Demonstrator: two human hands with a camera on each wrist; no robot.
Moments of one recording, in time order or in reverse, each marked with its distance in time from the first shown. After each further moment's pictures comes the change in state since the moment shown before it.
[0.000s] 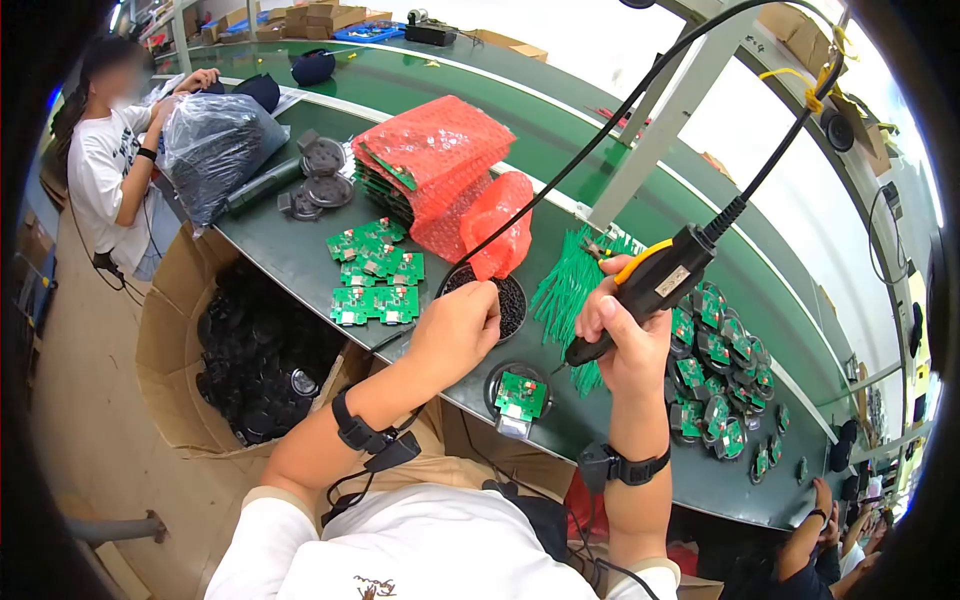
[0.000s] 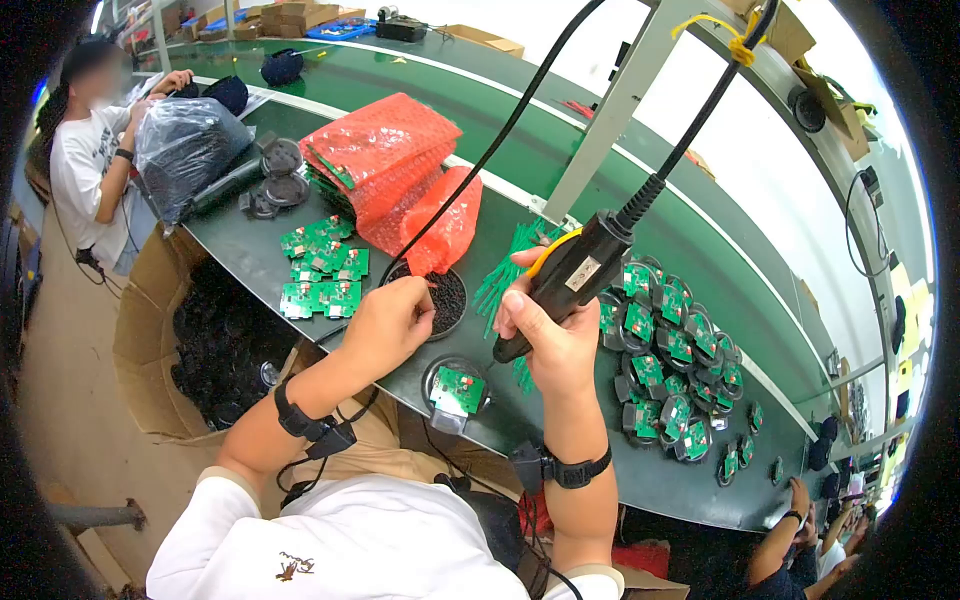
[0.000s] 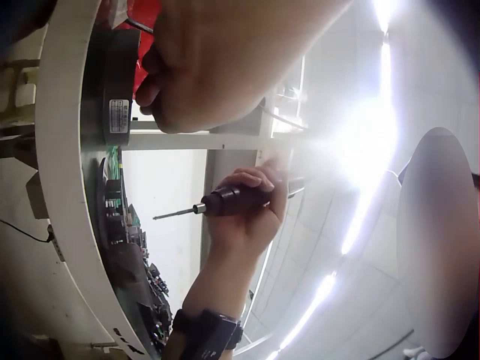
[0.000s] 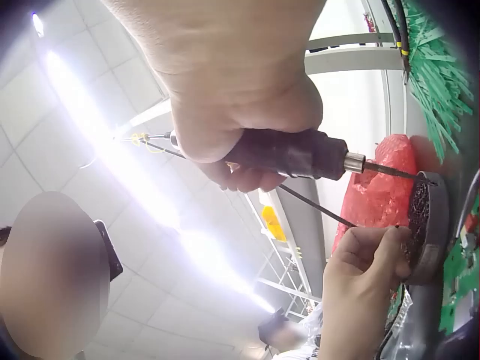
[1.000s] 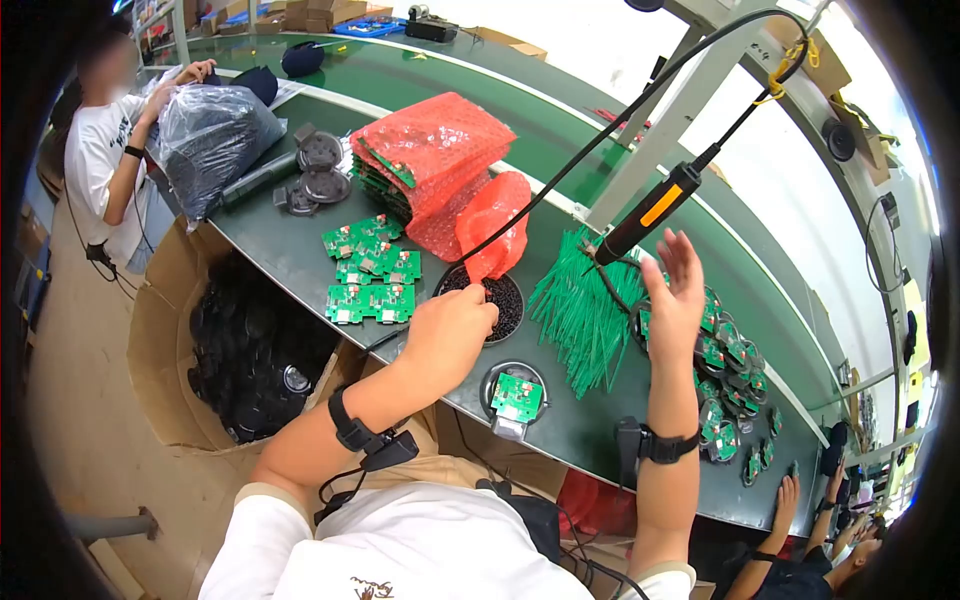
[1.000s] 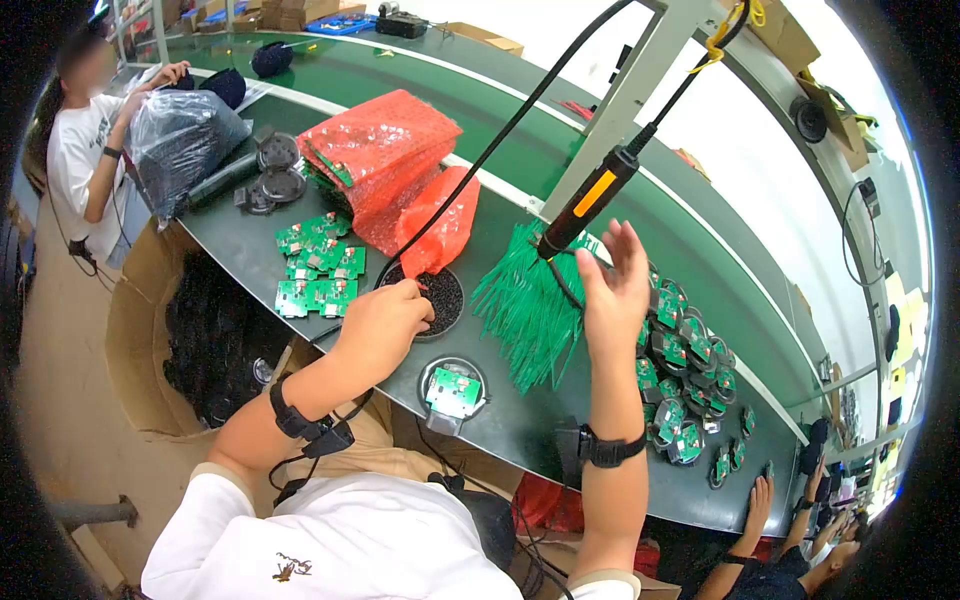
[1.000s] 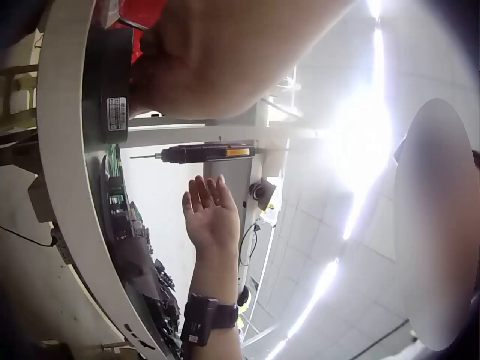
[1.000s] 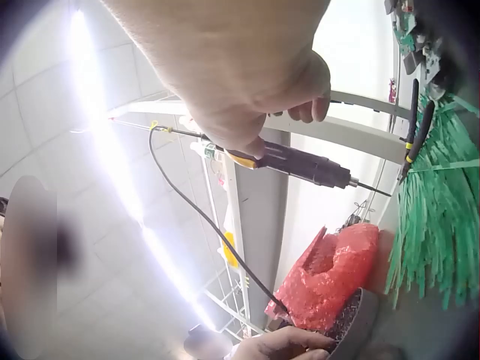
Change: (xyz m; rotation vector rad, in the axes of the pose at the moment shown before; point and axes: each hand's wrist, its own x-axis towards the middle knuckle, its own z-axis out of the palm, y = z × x) left_hand -0.004 0.006 -0.005 0.315 -0.148 0.034; right_hand 0.035 0.009 -0.081 -0.646 0.386 -0.186
